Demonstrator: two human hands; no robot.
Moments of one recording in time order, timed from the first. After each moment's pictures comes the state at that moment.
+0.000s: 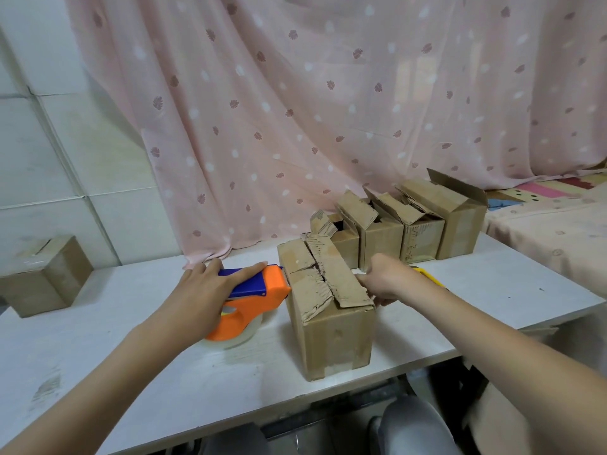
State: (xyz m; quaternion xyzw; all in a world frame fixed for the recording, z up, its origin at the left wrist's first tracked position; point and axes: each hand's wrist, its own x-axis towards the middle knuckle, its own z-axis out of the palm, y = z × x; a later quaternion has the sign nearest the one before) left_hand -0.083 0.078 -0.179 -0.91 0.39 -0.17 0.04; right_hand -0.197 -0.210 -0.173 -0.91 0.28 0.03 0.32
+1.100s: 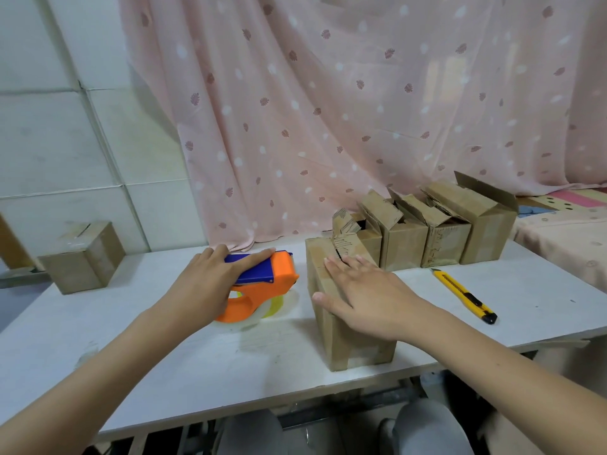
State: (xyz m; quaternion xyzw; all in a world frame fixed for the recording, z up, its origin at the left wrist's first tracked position) left_hand -0.081 0.111 -0.173 -0.89 0.40 -0.23 0.01; right_hand -0.225 -0.139 -0.166 -1.00 -0.01 -0.02 0.03
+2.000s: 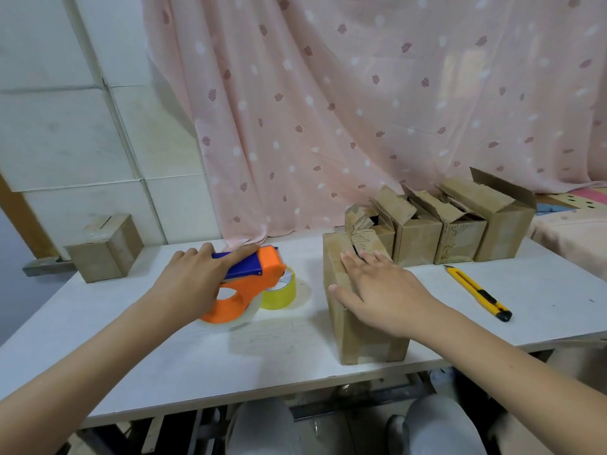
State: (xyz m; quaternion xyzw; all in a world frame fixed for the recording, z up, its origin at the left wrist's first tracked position) left_hand -0.083 0.147 -0.166 -0.91 0.32 -0.23 0.12; right_hand -0.224 -0.134 -0.172 -1.00 0.02 -0.03 0.00
